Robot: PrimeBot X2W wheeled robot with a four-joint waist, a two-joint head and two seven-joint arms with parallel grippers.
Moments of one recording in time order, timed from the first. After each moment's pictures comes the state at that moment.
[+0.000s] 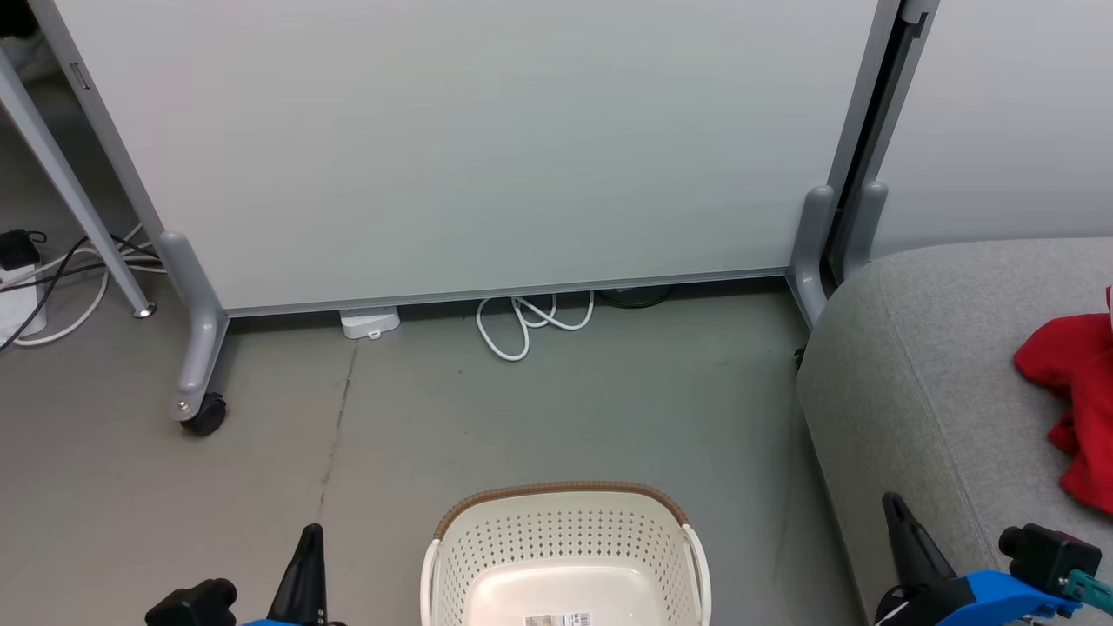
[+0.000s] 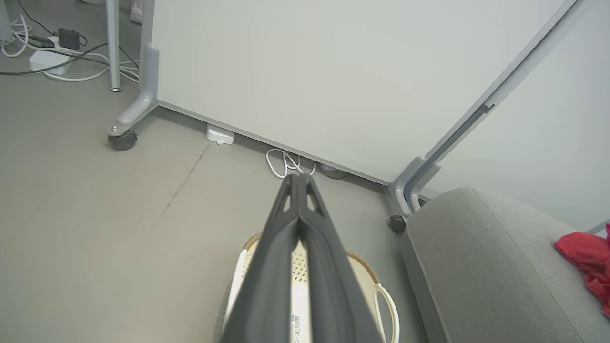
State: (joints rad) left arm 0.04 0.10 -0.10 0.41 -0.56 -0.13 -0.18; right arm 0.00 -0.04 -0.08 0.32 0.48 0.13 -0.03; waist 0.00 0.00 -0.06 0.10
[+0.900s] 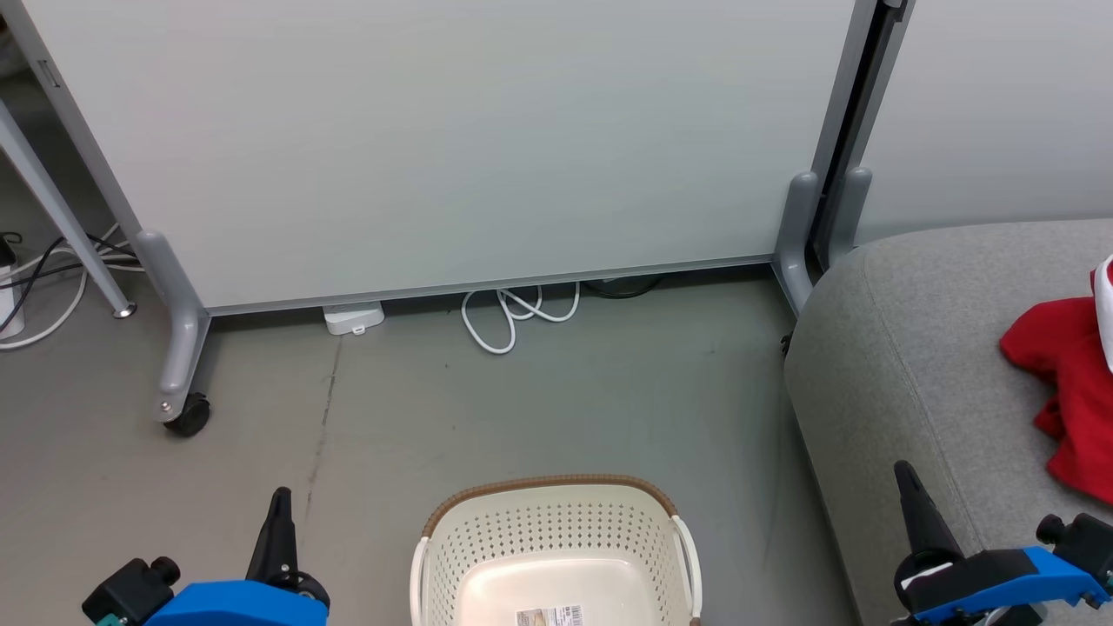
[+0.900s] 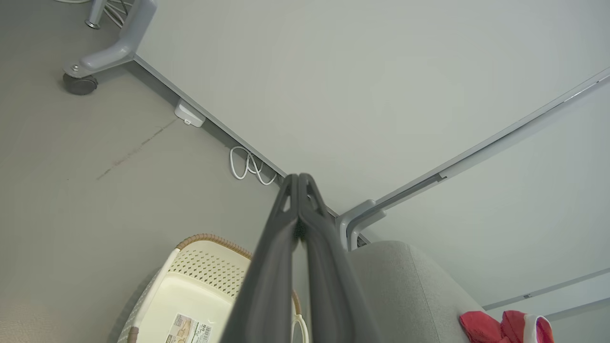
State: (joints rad) left arm -0.01 0.08 -0.02 0.35 -0.92 -0.13 -0.08; right arm -0.03 -0.04 -0.09 0.29 0.87 0.13 0.02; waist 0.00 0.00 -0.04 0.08
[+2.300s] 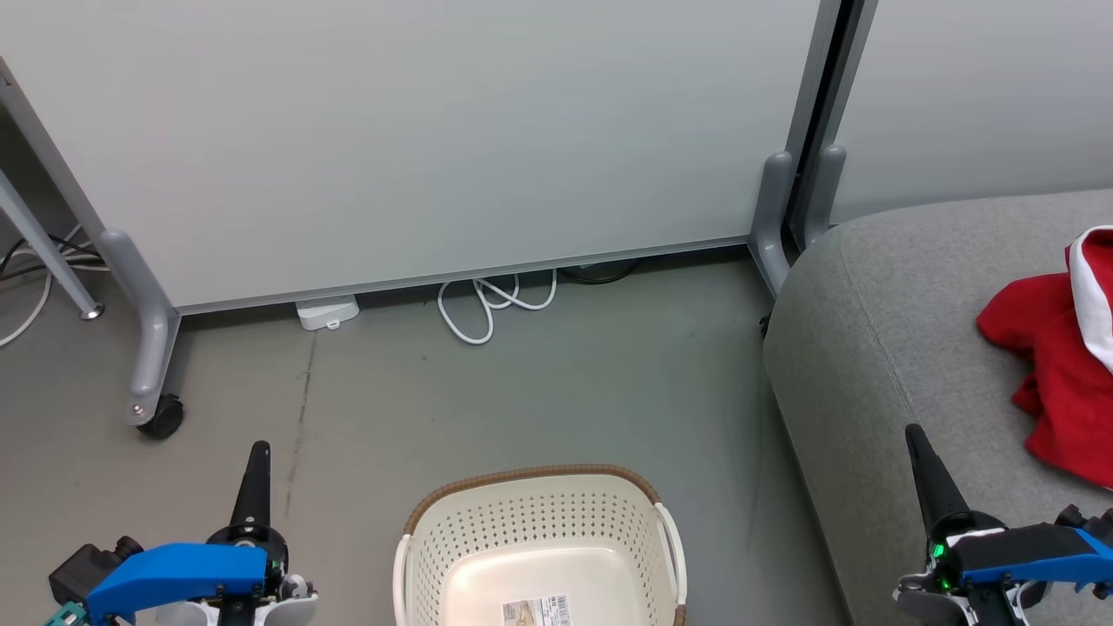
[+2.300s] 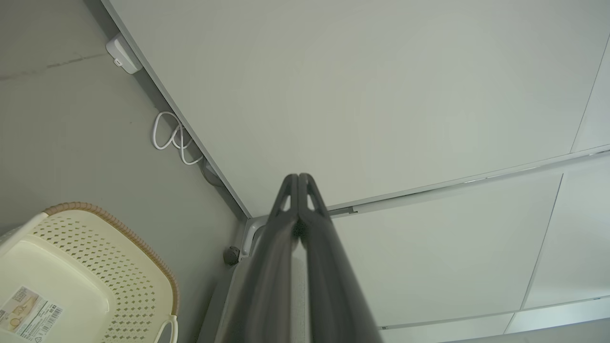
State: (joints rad) left arm -0.06 0.06 0.06 0.29 -1.33 -0.13 0.04; right arm -0.07 -0.05 -0.10 0.27 1.31 0.13 0.07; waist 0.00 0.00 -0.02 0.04
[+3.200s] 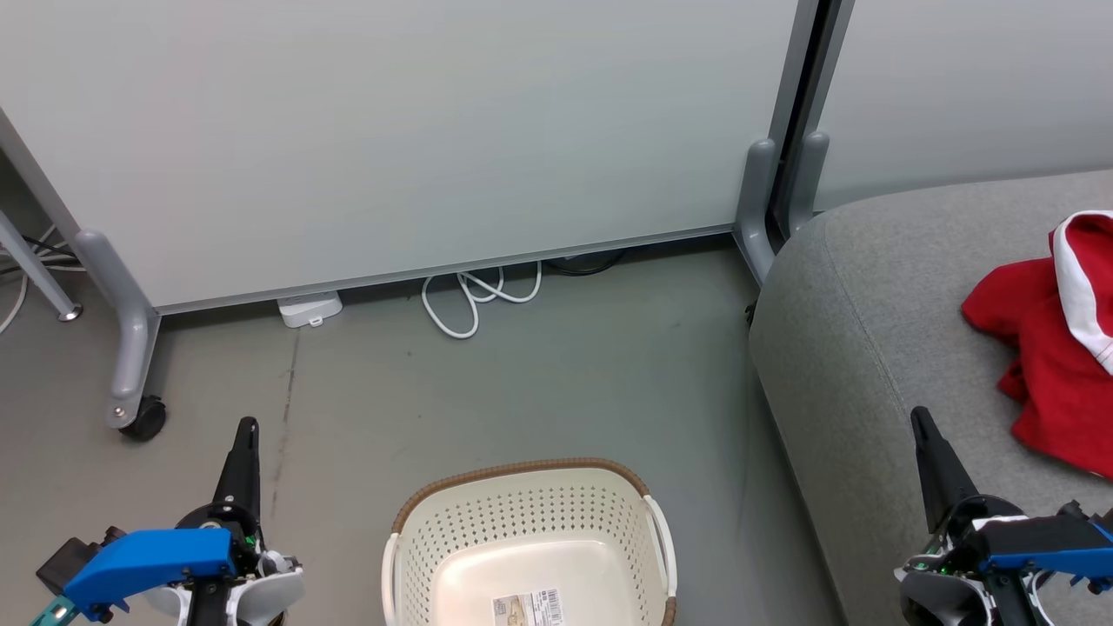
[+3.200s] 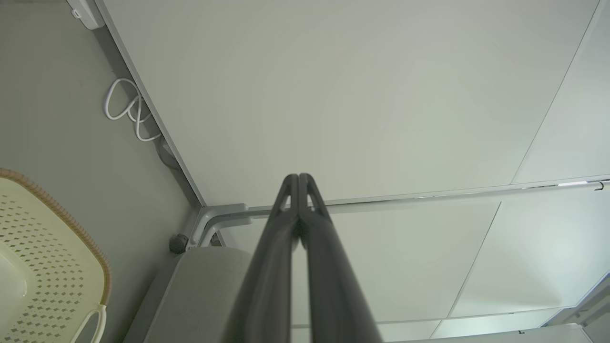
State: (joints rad) left arm -0.09 0.05 0.10 0.26 -1.52 -0.13 0.09; right arm -0.09 -0.05 -0.11 0.25 1.51 0.13 0.10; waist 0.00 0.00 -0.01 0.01
